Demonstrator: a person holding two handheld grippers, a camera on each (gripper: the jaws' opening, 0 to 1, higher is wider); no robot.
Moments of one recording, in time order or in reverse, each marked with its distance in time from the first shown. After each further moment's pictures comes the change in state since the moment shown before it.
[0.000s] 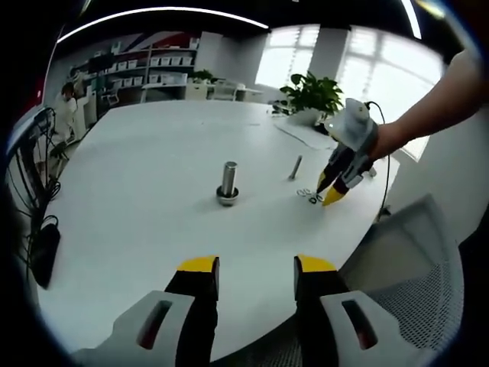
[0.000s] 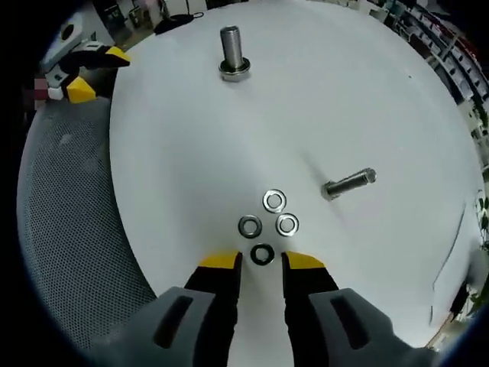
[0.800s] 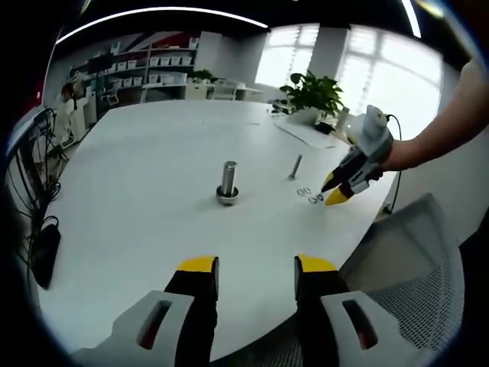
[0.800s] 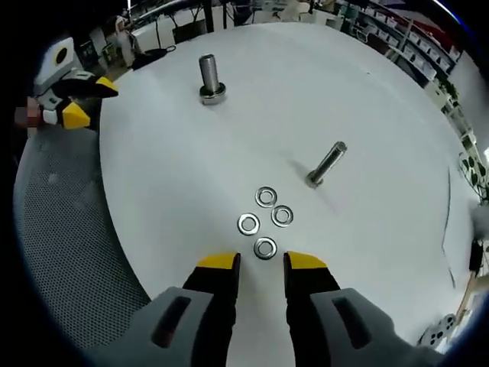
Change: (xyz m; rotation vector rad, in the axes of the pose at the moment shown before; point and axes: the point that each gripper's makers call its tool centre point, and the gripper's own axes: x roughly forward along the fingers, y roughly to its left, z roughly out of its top) left arm 0.000 0.000 -0.001 0.006 0.005 0.004; right arm -0.005 0.002 -0.003 0.203 -0.224 -0.107
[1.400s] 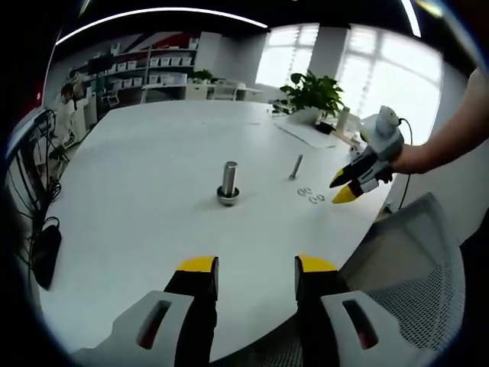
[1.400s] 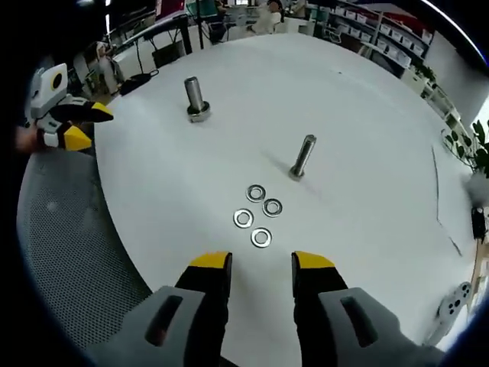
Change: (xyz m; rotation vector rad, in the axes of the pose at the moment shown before) left arm -0.001 0.001 0.001 0.002 0.000 0.006; right arm -0.016 -0.001 -0.007 0.133 -0.075 -0.041
